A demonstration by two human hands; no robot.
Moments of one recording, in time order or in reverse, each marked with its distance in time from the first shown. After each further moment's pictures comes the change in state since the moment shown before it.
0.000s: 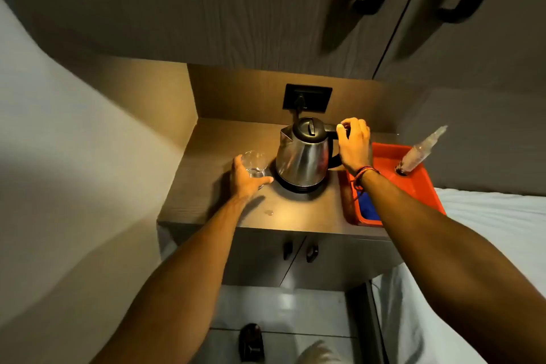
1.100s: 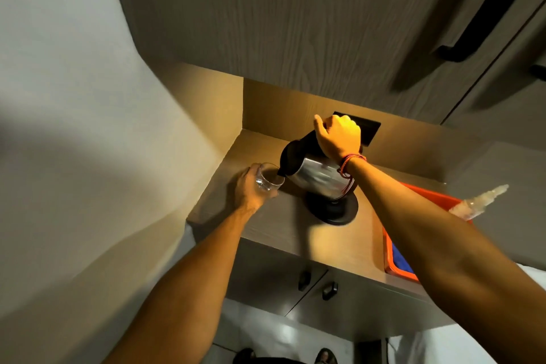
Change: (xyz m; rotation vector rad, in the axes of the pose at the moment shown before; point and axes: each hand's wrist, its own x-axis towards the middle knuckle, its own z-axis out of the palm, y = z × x) left_hand 0.020 -0.011 -0.058 0.228 0.208 0.169; right_hand 0.047 -0.134 0.065 -0.242 -0.057 -0.405
